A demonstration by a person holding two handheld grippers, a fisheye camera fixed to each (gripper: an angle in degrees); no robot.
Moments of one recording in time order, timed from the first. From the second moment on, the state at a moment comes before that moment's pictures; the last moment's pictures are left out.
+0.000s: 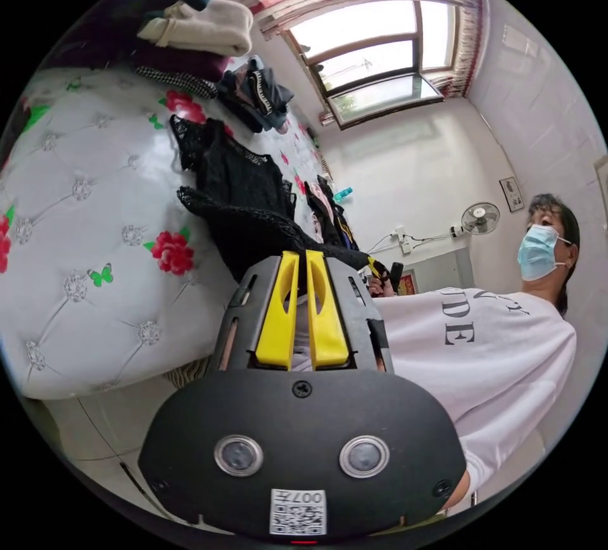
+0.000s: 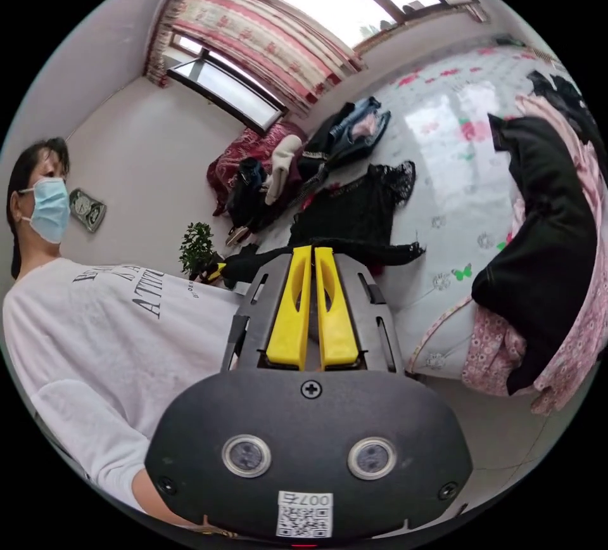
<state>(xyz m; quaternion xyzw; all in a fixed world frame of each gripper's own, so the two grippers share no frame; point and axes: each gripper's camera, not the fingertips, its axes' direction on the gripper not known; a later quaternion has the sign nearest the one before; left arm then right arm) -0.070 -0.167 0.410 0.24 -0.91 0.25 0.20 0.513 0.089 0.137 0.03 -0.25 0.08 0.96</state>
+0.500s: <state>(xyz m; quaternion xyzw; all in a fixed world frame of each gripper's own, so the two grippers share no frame) -0.046 -0.183 0.403 0.33 -0.88 0.22 0.24 0.543 0.093 0.133 -0.07 -0.31 0.16 0.93</state>
